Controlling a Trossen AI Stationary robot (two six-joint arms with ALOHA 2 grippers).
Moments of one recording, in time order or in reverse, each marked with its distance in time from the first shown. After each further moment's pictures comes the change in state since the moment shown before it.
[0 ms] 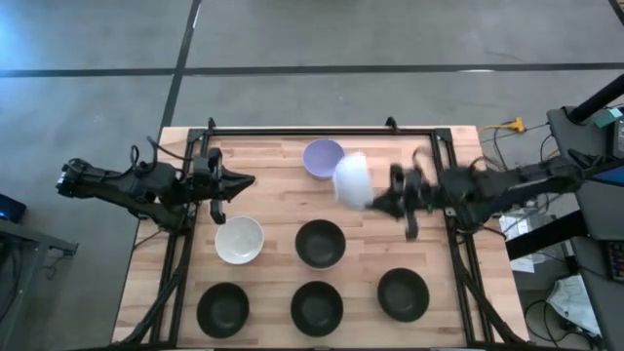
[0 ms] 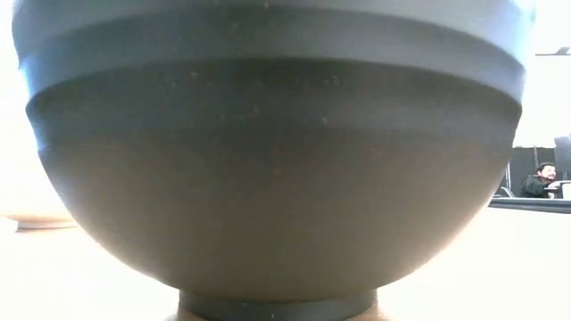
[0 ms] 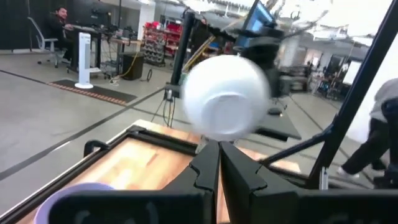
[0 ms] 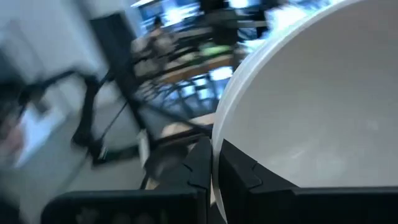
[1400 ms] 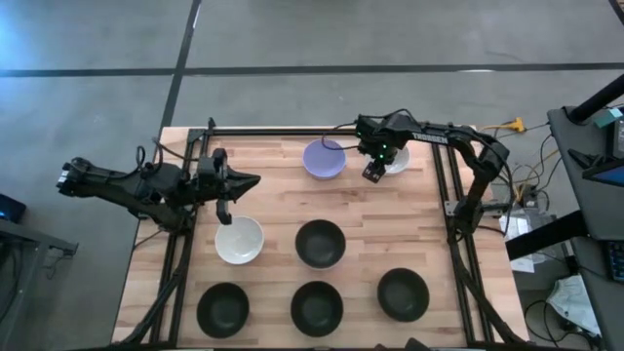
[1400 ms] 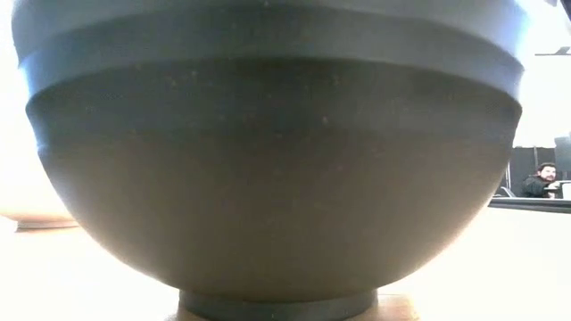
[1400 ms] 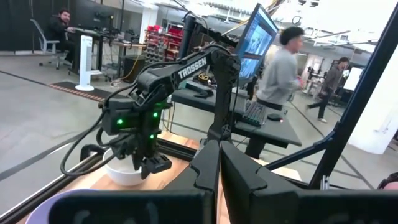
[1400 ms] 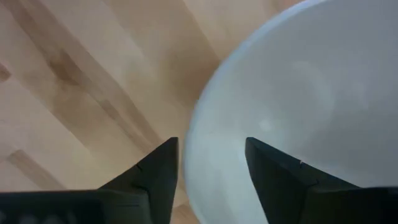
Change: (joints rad) left arm 0.000 0.057 0.012 0.071 -0.013 -0.006; right arm -0.845 0.815 0.364 -1.004 -0.117 -0.343
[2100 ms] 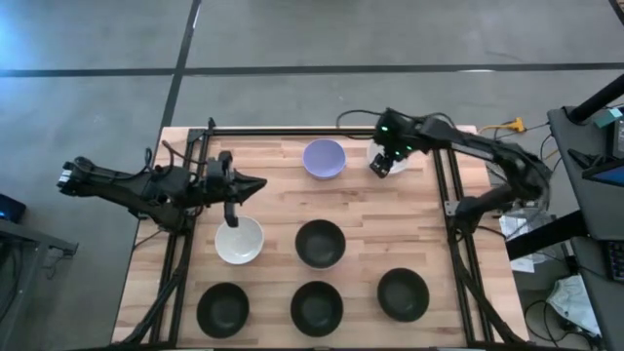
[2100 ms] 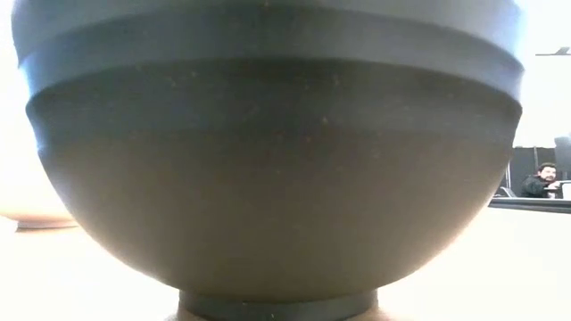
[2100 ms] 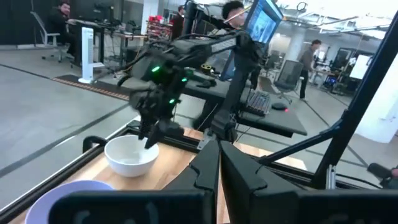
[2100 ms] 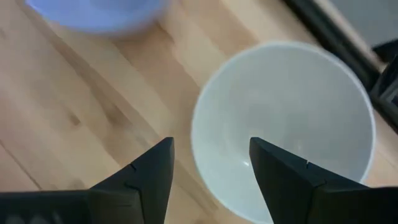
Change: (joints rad) left arm 0.000 0.050 0.000 0.002 -0.001 0.000; right arm 0.013 -0.345 -0.150 0.159 0.017 0.115
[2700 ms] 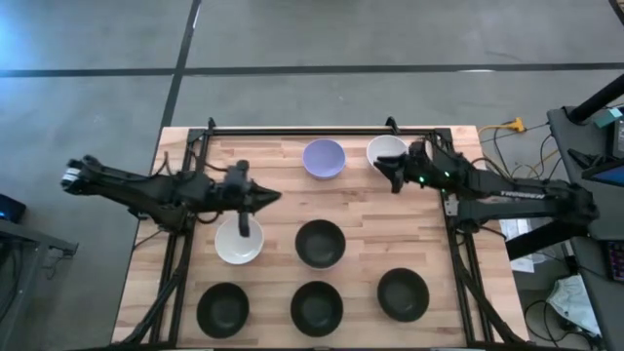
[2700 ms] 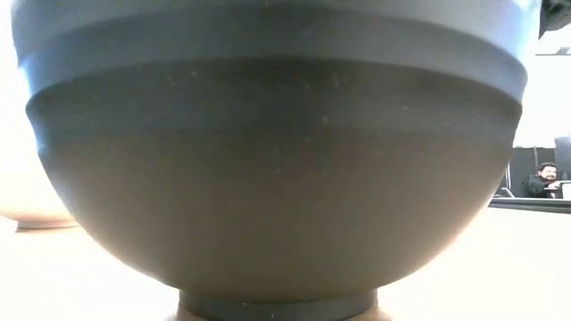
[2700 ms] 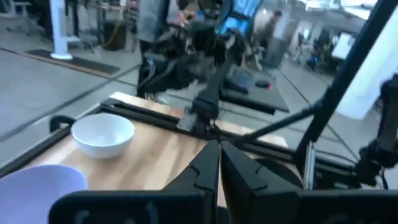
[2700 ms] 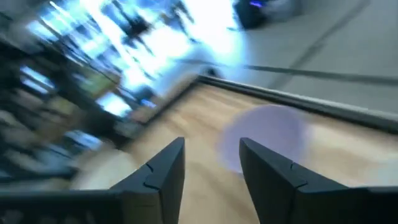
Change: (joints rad) left arm 0.000 0.129 0.041 0.005 0.085 -0.055; right arm 0.339 -0.662 -0.604 0.930 0.154 0.433
